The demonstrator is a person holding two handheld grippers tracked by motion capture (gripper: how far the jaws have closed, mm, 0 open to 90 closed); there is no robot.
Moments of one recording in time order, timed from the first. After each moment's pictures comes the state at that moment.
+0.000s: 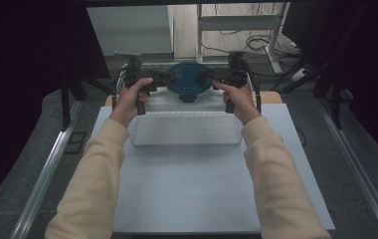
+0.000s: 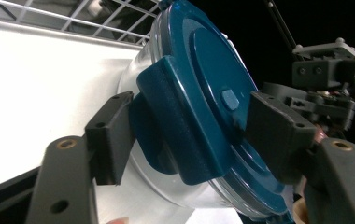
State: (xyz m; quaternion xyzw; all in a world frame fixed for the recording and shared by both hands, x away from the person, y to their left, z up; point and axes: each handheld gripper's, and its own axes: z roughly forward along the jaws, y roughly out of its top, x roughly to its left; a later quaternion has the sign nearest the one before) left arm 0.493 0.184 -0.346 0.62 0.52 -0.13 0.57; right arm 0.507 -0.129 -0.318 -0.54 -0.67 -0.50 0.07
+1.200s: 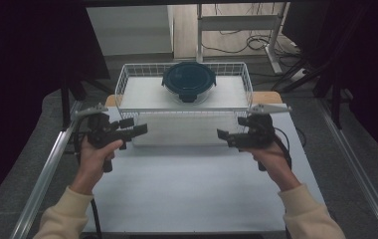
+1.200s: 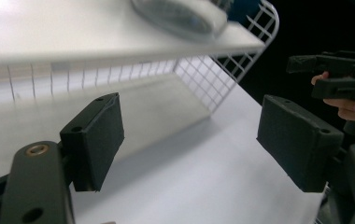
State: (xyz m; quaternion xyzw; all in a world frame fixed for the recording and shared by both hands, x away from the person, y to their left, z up) left arm 0.308 0.228 -0.382 0.69 0.46 0.06 0.56; right arm 0.342 -0.185 -0.358 -0.38 -0.78 -0.48 -0.15
